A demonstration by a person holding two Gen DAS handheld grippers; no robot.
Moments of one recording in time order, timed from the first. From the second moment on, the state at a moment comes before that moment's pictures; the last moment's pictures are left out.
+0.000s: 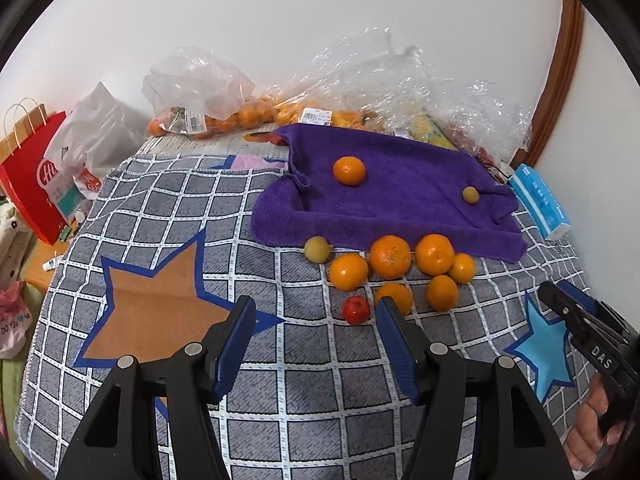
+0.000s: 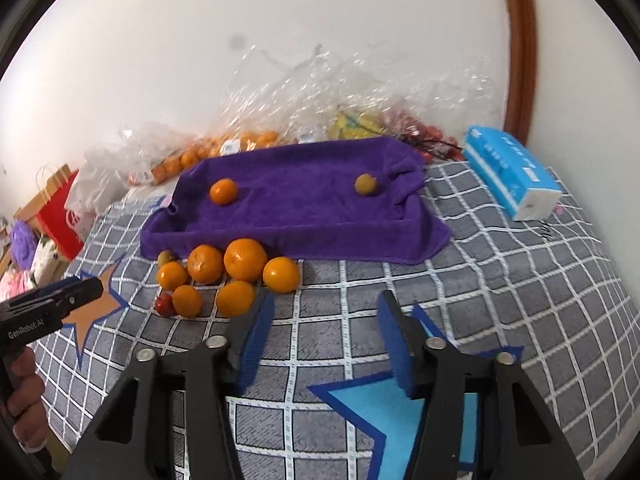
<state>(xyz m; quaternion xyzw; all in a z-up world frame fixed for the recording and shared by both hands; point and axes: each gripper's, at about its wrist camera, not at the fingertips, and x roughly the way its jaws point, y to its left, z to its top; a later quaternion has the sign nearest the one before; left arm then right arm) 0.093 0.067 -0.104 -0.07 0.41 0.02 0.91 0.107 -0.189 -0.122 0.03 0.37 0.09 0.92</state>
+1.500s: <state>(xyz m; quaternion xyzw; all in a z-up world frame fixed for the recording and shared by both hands) 0.116 0.089 -0.167 -0.08 0.46 0.03 0.88 0.146 -0.164 -0.172 -0.01 0.43 0.12 0.89</state>
